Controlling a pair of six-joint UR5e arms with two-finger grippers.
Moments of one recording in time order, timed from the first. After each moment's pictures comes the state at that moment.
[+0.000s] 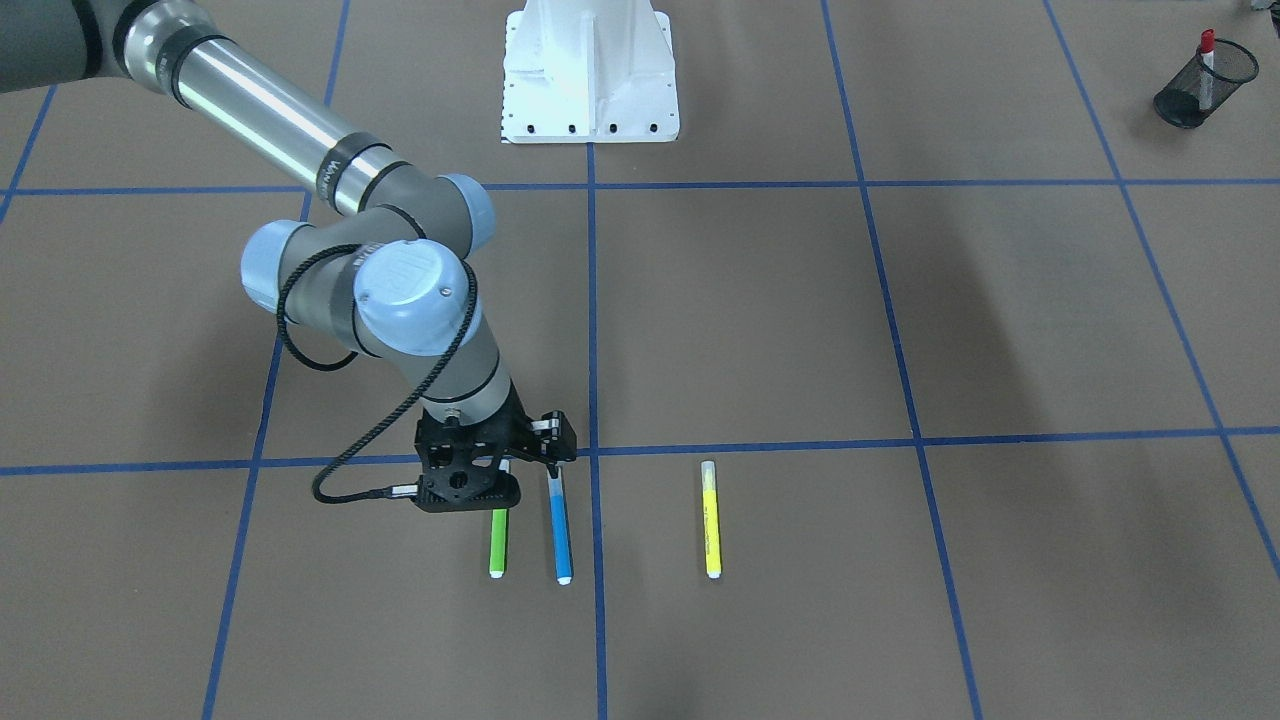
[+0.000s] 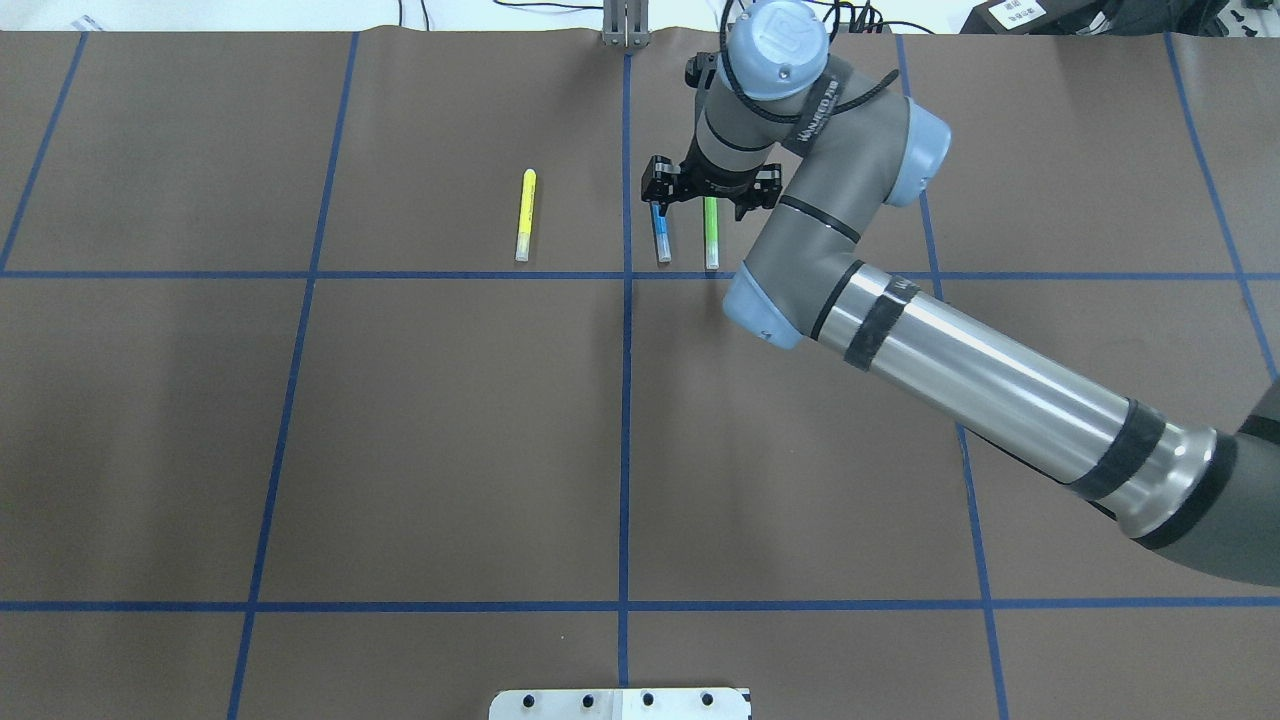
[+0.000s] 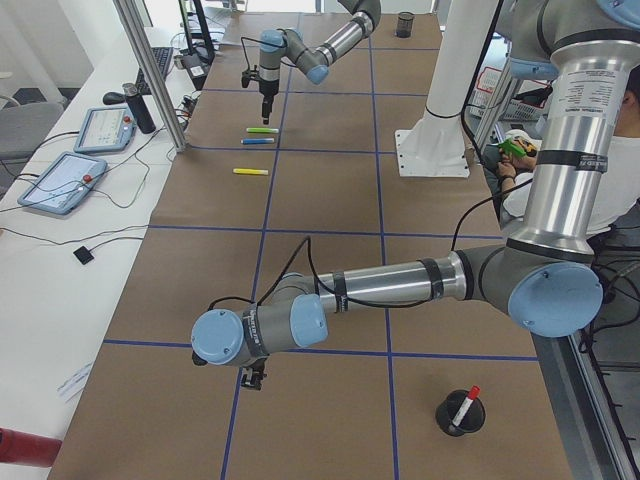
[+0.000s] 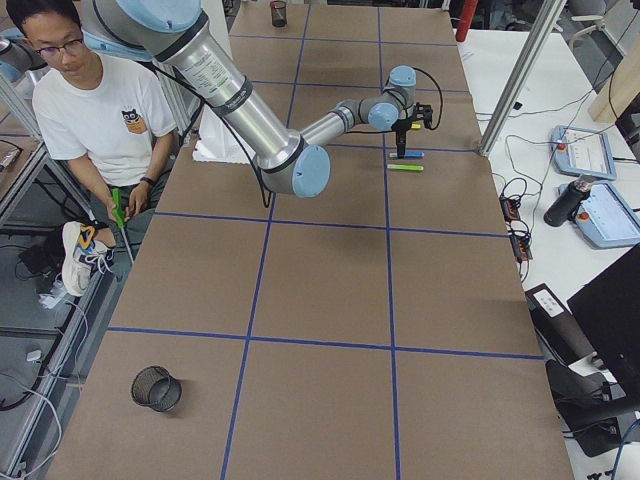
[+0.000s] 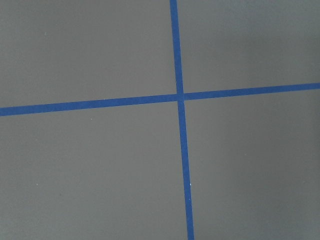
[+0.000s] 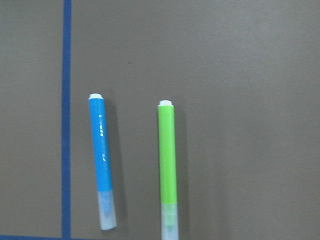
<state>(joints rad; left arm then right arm) -1.65 -1.72 -1.28 -1.47 -2.58 0.34 0.74 -0.64 1.11 -1.25 1.96 1.09</state>
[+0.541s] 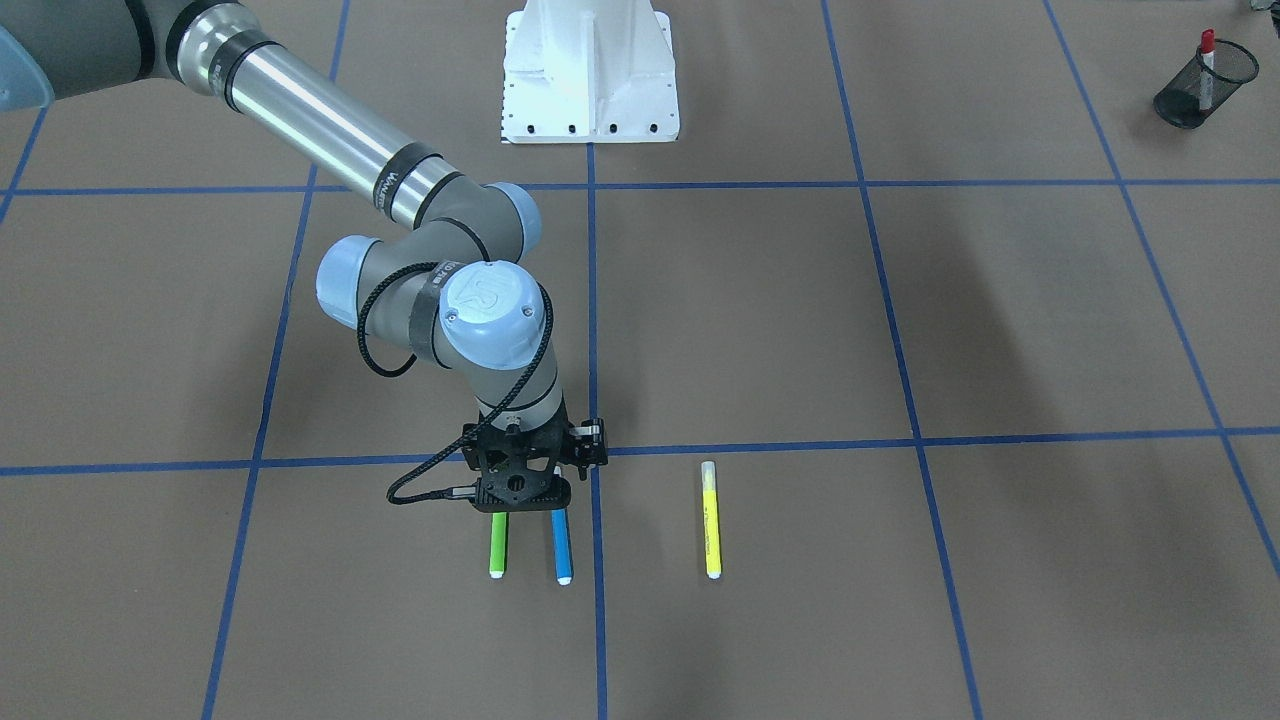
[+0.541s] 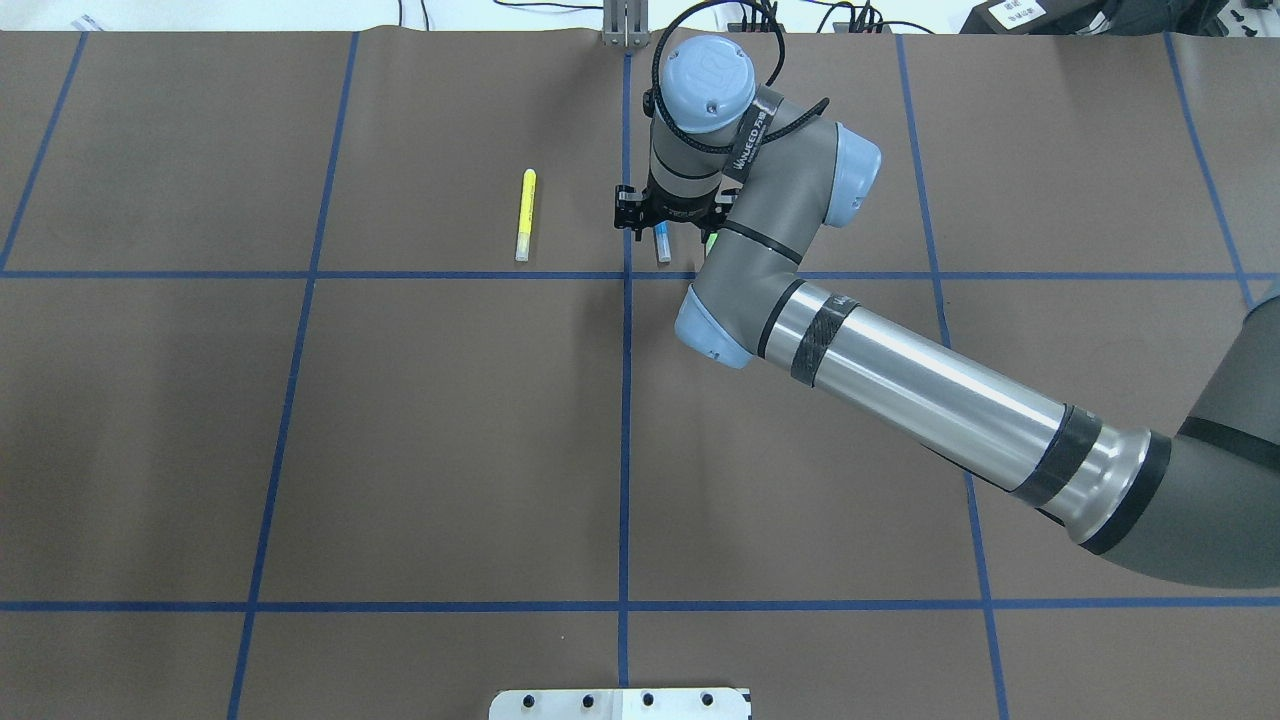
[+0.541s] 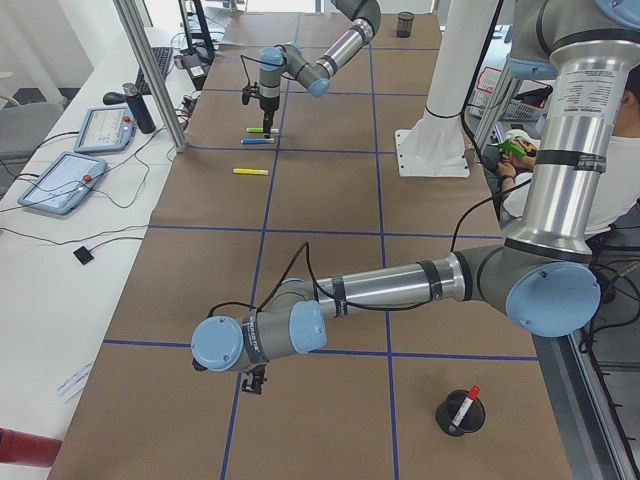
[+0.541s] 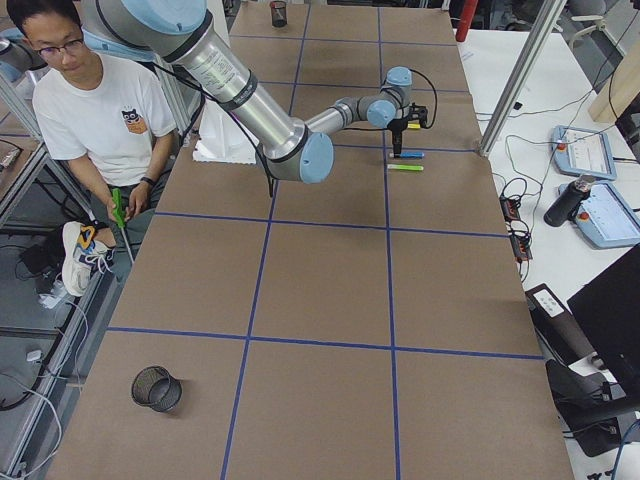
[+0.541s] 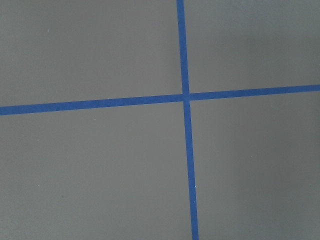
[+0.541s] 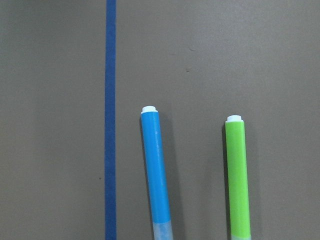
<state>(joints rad) -1.65 -1.72 -1.24 -1.50 -2.58 0.34 0.70 -0.59 1.02 -1.24 1.93 1.09</state>
